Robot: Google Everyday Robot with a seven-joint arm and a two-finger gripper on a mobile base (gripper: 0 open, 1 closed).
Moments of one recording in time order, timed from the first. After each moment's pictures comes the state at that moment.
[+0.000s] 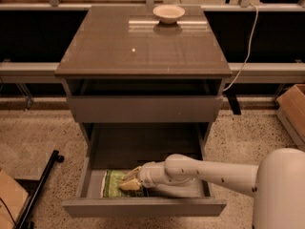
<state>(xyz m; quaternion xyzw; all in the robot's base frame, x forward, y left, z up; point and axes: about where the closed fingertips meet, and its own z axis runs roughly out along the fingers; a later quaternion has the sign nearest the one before) 0.543 0.090 0.393 -0.44 0.77 0.34 0.32</state>
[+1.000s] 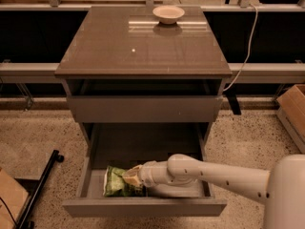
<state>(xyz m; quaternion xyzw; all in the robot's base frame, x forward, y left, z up) 0.541 0.090 0.412 -0.43 0.76 0.35 0.34</state>
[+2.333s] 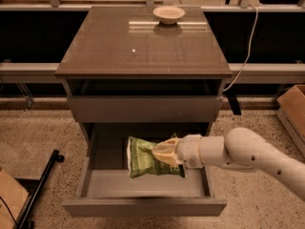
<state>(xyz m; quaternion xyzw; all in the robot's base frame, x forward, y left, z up) 0.504 -0.031 0.658 -0.47 0.71 0.32 0.43</state>
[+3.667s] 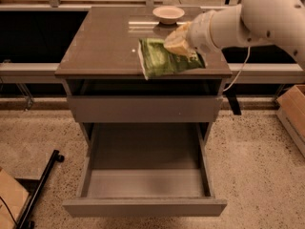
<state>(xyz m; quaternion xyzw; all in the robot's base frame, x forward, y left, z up) 0.670 -0.071 0.938 -0.57 0.65 0.06 0.50</state>
